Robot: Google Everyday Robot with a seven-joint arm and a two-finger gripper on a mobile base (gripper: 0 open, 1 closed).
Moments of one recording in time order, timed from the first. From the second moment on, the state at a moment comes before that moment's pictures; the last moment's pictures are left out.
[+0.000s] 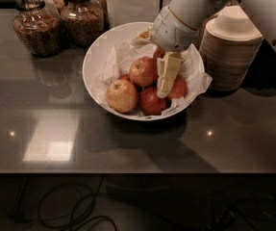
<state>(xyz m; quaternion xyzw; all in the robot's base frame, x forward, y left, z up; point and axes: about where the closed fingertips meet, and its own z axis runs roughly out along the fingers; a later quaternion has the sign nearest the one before) 0.576 -0.035 0.911 -0.80 0.53 0.14 0.23</state>
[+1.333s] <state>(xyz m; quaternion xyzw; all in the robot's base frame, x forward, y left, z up) 0.577 -0.035 0.907 -0.80 0.53 0.14 0.23</state>
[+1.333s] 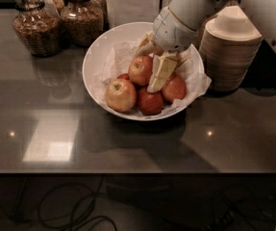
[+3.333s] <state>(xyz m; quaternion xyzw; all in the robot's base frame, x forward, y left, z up) 0.549 -0.051 0.962 -0.77 0.55 0.09 0.31</state>
